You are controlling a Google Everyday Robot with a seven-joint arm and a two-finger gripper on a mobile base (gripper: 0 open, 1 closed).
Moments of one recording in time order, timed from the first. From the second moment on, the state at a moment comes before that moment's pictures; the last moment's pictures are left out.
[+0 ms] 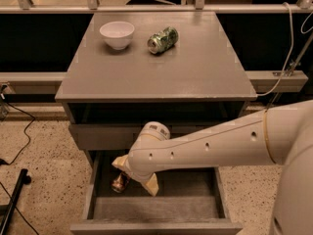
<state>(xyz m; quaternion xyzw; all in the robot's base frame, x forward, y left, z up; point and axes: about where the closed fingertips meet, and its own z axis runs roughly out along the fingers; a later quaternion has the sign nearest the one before) 0.485 0.077 0.544 -0.95 0.28 -0.05 0.15</state>
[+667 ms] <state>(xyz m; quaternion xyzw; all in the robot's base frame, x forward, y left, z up) 0.523 0.088 0.452 -0.95 0.26 -0.05 0.19</state>
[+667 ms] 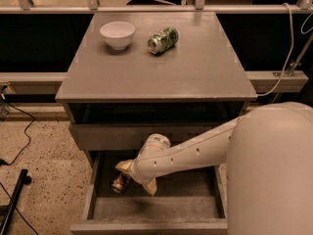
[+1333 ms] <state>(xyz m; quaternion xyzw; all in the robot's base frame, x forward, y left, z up) 0.543 0.108 0.404 -0.95 0.26 -0.04 0.19</state>
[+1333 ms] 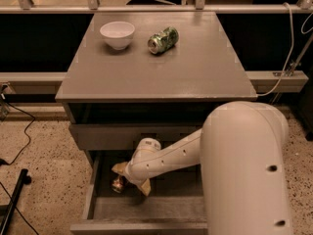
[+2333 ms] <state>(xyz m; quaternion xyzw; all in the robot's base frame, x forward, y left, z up) 0.546 0.140 0.380 -0.95 0.25 -0.03 0.20</state>
